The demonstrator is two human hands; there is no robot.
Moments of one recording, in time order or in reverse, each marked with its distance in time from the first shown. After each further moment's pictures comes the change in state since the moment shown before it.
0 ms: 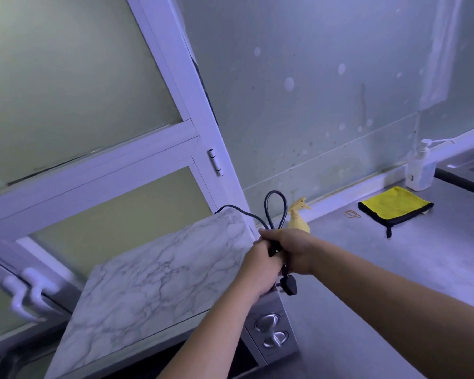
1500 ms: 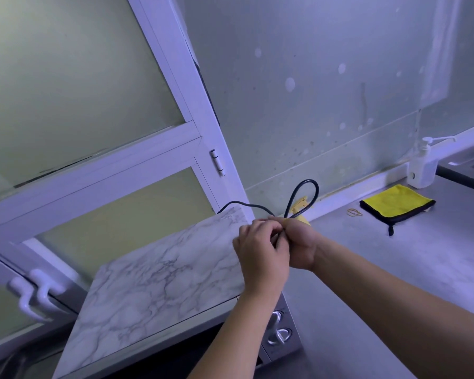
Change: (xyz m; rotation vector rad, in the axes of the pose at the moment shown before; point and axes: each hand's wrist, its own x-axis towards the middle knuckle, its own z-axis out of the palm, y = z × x) left_hand -0.015 0.015 0.006 0.266 0.623 0.410; right_hand -0.010 -0.007 -0.002 0.330 -0.212 -0.080
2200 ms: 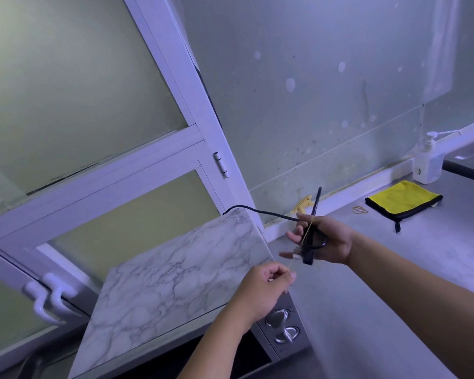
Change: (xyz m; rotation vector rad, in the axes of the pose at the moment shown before) left_hand -0.029 -0.035 -0.037 -0.345 -0.749 -0.335; right_hand 0.001 -0.012 -0.057 0.120 0.042 0.014
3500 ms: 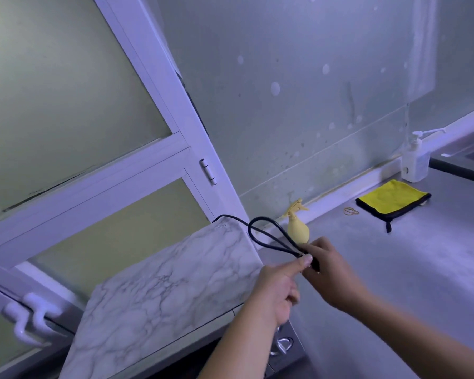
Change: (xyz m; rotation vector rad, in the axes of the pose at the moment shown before) left_hand 0.051 0.022 0.052 -0.708 0.062 -0.401; right_hand -0.033 0.059 -0.031 -1.252 0.357 -0.867
